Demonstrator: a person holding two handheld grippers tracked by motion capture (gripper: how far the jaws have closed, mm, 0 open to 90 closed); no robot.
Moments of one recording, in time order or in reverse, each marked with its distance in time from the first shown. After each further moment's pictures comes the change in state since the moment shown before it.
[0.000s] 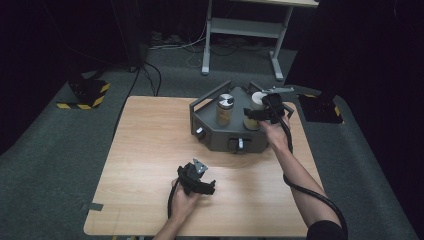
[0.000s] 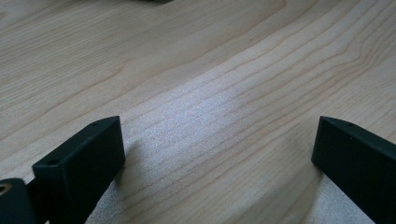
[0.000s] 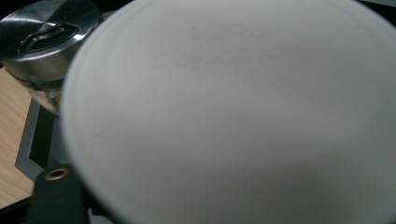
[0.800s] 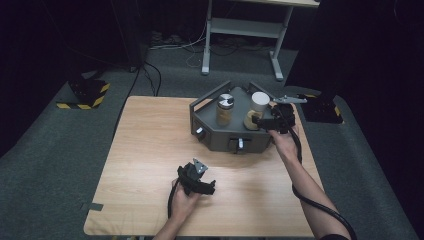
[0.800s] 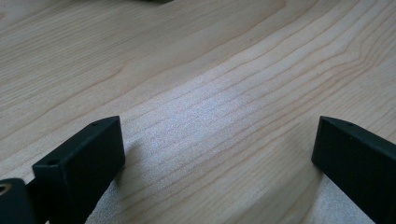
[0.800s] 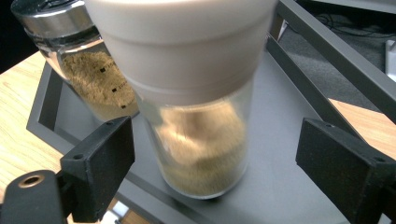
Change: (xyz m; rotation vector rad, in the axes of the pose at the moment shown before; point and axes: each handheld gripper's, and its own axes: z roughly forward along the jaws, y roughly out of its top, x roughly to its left) left arm 0.000 0.000 0.000 -0.002 -0.001 -0.004; right arm -0.014 -0.039 -0.028 -0.056 0.007 0.028
